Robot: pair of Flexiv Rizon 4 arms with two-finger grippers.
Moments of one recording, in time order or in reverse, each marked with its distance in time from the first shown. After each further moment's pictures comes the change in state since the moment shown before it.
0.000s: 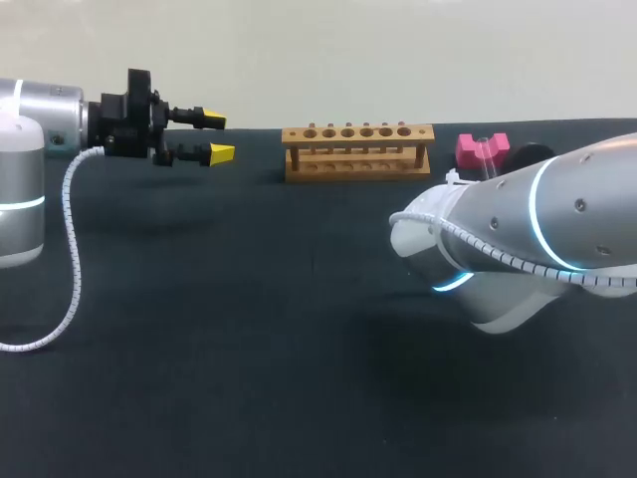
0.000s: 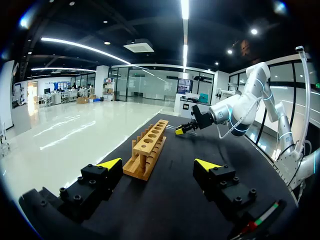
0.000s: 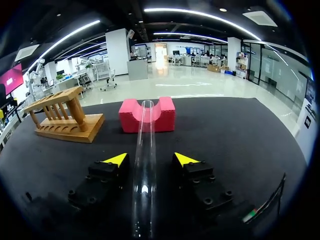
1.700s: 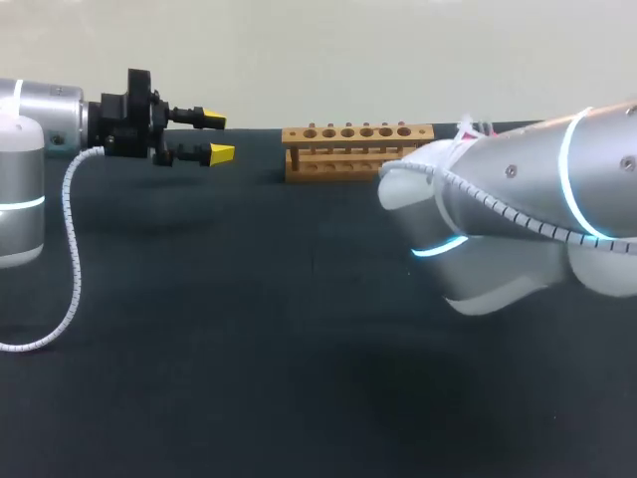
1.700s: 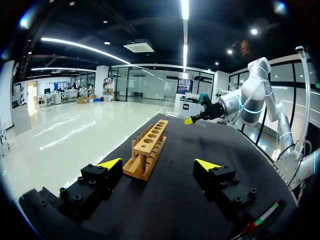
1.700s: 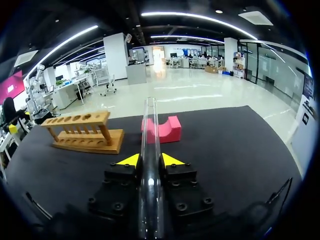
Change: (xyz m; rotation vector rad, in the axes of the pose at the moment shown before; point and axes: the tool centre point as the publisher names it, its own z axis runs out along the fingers) left arm 0.000 0.000 0.000 0.000 0.000 0.000; right arm -0.035 0.030 -0.062 0.002 -0.027 0.035
